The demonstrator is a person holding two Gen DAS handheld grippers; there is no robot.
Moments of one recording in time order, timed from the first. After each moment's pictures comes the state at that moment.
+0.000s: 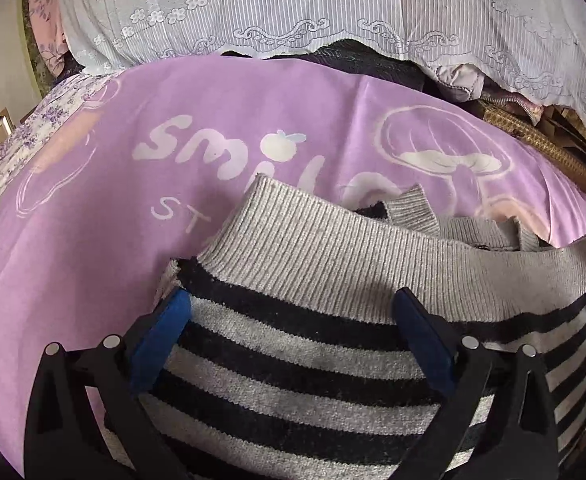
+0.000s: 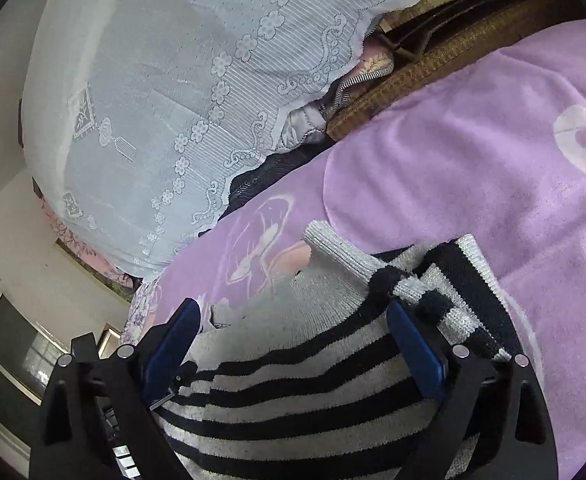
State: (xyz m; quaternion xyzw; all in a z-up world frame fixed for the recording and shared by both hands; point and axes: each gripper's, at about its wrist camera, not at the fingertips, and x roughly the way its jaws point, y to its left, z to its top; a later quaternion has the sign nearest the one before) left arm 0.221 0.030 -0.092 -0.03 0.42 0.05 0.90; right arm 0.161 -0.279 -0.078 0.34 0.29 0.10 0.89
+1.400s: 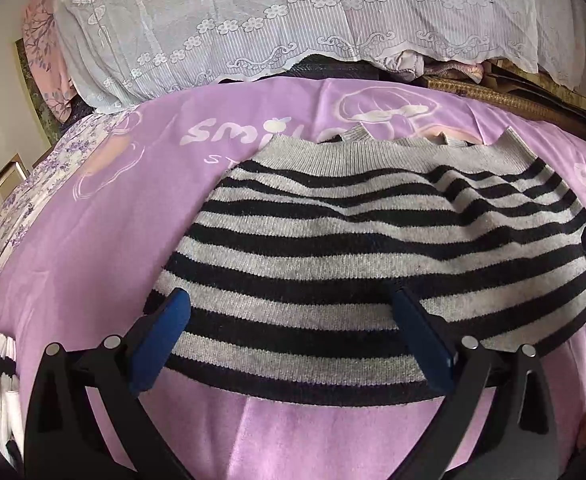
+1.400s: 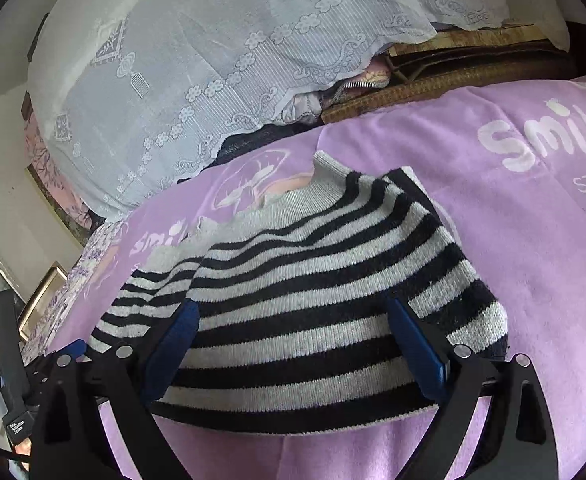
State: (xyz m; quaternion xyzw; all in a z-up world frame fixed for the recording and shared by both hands) left arm 0.082 0.019 -0.083 0.06 0.38 0.03 0.92; right arm 0.057 -0.242 -0.075 0.21 0.33 0.05 0.92
